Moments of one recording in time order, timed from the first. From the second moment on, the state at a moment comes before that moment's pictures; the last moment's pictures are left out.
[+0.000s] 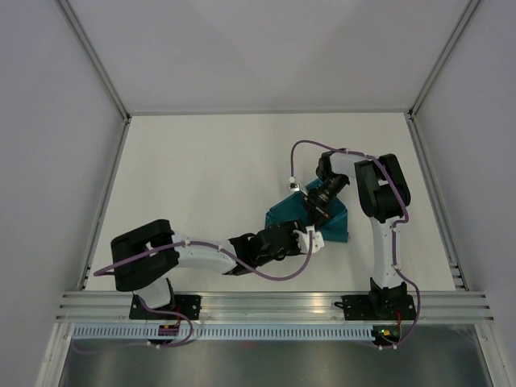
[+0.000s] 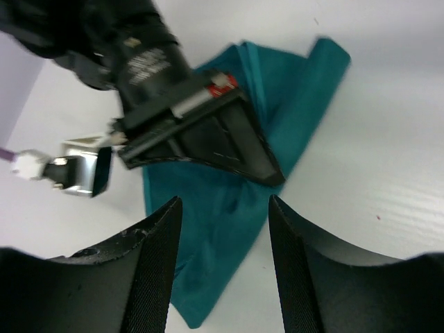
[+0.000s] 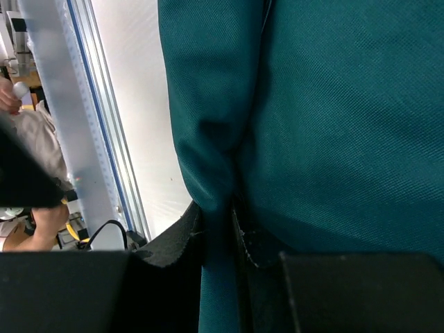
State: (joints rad) left arm -1.21 1.59 0.73 0.55 -0.24 0.42; right arm 0.28 2.24 1.46 -1.31 -0.83 -1.01
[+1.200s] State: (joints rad) left arm -1.24 1.94 0.83 0.61 -0.28 0.64; right arm 0.28 2.26 1.47 -1.36 -0.82 -1.03
